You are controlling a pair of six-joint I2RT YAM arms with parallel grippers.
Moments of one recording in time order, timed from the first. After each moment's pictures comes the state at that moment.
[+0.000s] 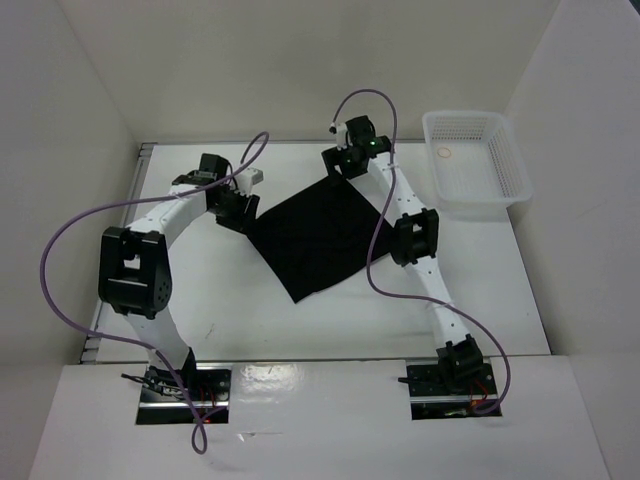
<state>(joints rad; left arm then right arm) -0.14 1.79 1.35 -0.68 0.37 0.23 0.32 2.88 2.96 -0.97 -0.19 -0.11</state>
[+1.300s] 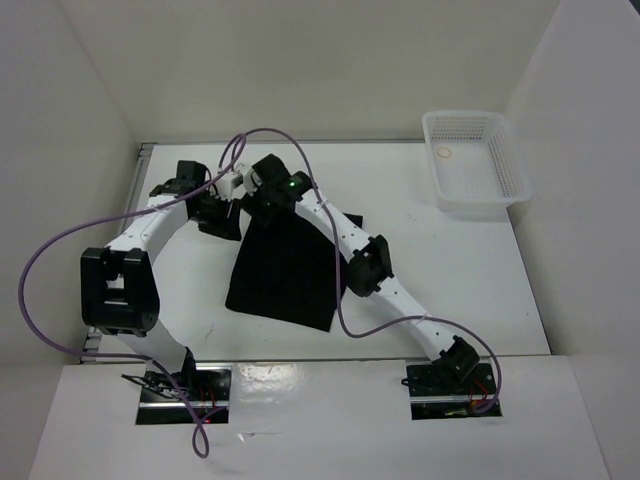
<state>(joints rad) -0.04 1.65 1.23 -0.68 0.38 0.22 0.74 2.95 3.09 -0.95 -0.15 -0.28</state>
